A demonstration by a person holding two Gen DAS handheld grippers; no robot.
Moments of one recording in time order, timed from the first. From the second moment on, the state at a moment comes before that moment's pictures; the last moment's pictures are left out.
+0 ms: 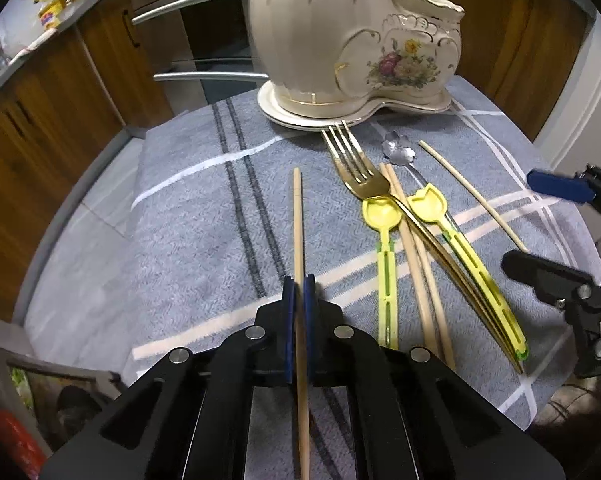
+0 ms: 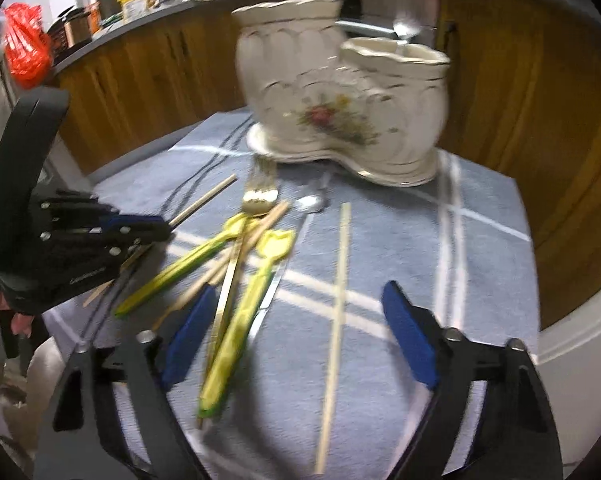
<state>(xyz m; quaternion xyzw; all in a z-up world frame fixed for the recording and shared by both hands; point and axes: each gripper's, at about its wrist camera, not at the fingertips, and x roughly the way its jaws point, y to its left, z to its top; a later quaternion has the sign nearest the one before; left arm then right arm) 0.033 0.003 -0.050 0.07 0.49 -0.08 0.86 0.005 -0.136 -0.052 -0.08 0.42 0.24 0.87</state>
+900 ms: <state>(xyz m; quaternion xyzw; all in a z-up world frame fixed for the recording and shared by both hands) 0.021 0.029 -0.026 0.02 0.45 -0.09 0.89 0.047 -0.072 -0.067 -0.08 0.48 0.26 0.84</state>
